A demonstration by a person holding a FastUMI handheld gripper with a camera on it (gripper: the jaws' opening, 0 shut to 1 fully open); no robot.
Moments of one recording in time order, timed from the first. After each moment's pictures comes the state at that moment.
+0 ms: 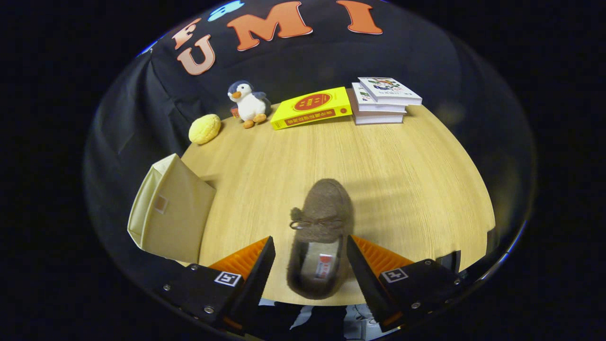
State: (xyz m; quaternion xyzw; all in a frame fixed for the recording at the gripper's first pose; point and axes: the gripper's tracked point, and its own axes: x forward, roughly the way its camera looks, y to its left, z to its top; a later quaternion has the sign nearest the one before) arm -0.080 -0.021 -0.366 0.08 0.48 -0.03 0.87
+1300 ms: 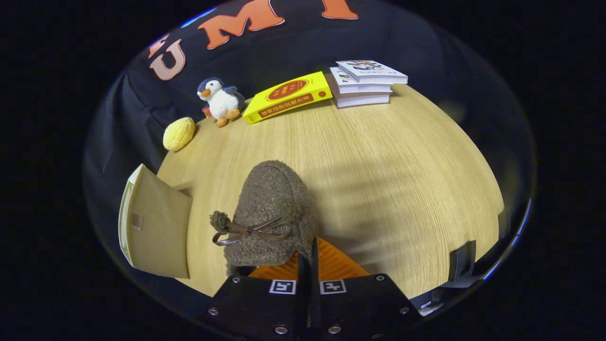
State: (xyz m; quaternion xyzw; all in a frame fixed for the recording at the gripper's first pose) arm -0.046 -0.004 -0.371 0.14 0.49 -0.08 0.86
